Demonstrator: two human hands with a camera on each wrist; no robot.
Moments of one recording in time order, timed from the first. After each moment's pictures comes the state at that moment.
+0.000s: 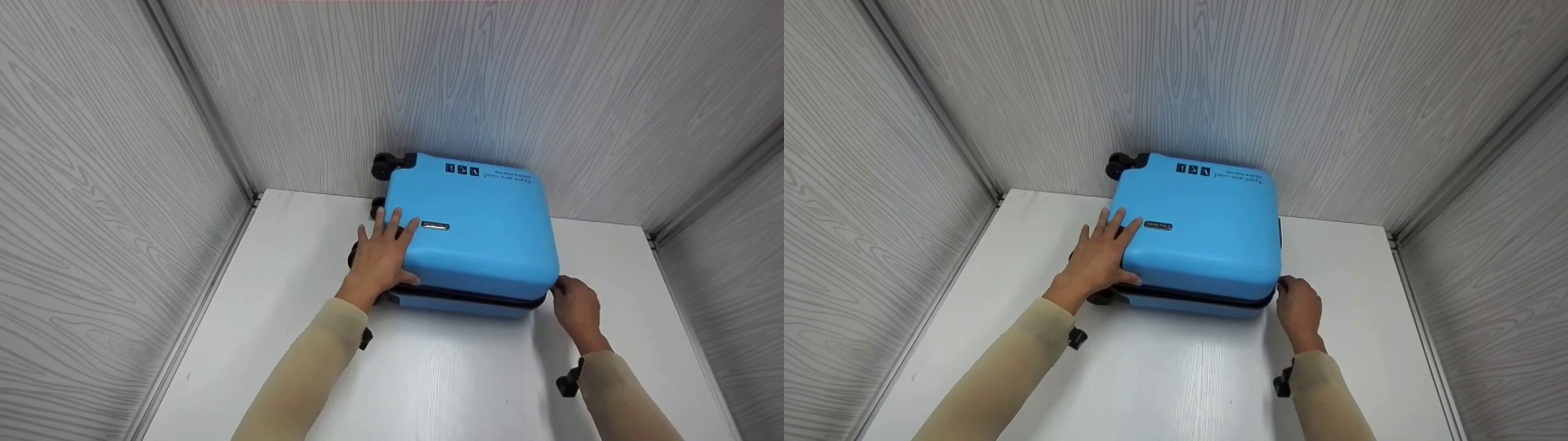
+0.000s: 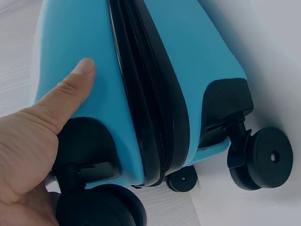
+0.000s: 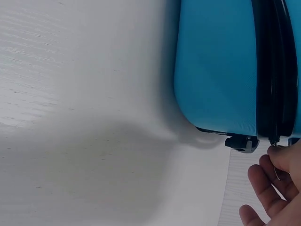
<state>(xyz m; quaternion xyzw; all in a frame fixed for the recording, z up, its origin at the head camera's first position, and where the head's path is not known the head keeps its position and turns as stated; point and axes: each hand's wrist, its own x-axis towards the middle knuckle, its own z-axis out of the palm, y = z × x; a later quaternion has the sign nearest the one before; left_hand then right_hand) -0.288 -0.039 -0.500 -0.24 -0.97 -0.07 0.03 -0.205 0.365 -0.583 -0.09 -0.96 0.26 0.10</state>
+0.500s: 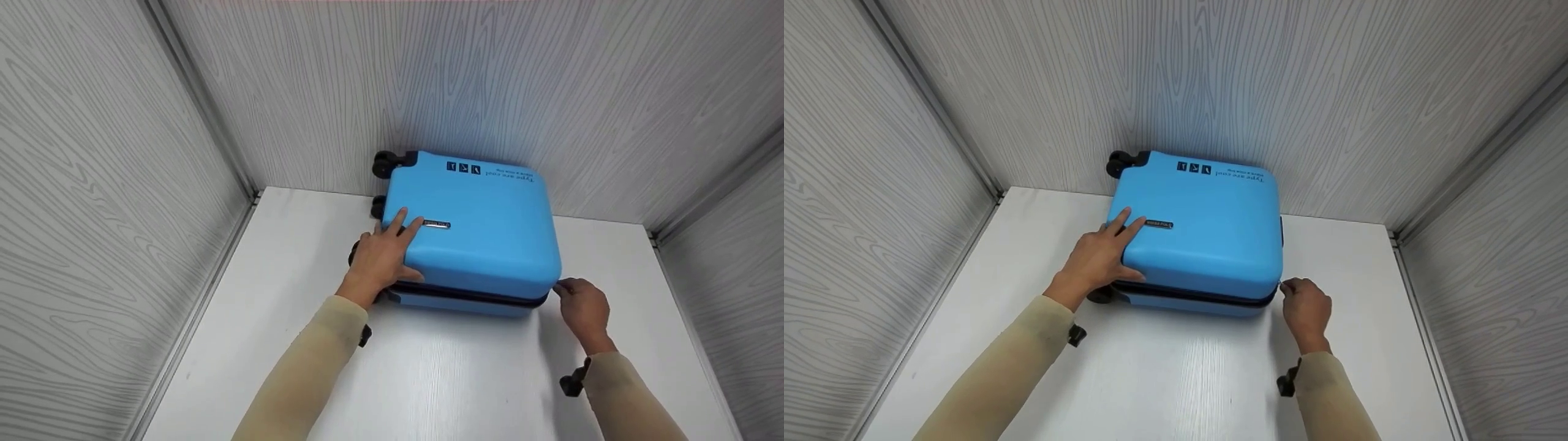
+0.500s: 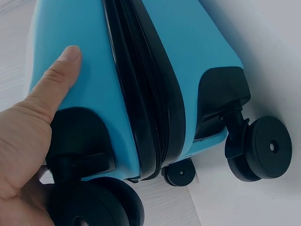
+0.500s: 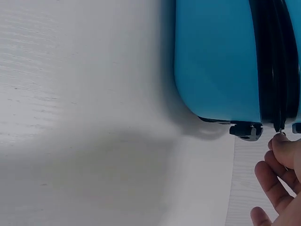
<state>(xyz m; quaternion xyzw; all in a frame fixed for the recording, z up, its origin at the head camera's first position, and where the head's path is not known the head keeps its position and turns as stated) -0.291 -0.038 -0.500 -0.25 -0.96 -0.07 0.03 -0.199 0.369 -0.584 -0.12 -0.95 0.26 0.13</state>
